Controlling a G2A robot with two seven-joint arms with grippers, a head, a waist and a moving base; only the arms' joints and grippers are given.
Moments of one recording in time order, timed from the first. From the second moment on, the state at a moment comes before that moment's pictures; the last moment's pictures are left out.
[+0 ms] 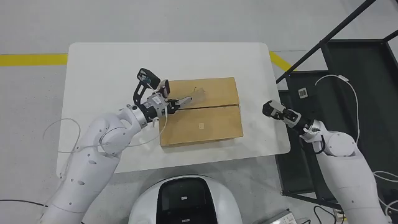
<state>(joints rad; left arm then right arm) 1.14 -1.17 -1.07 -1.61 0.76 -0.43 -0.39 -1.54 -0.99 1.67 -1.43 0.43 -0.60 0.96</state>
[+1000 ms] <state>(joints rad) 1.17 -1.17 -1.04 -1.65 0.96 -0.44 -0.43 -1.54 -0.99 1.66 -1.43 0.46 -0.61 0.97</state>
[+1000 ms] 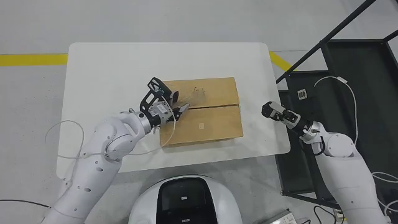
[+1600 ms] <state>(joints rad) 1.10 -1.18 -1.01 -1.65 0.79 -0.46 -0.60 -1.54 -0.99 1.66 -1.43 0.46 -0.61 0.97</state>
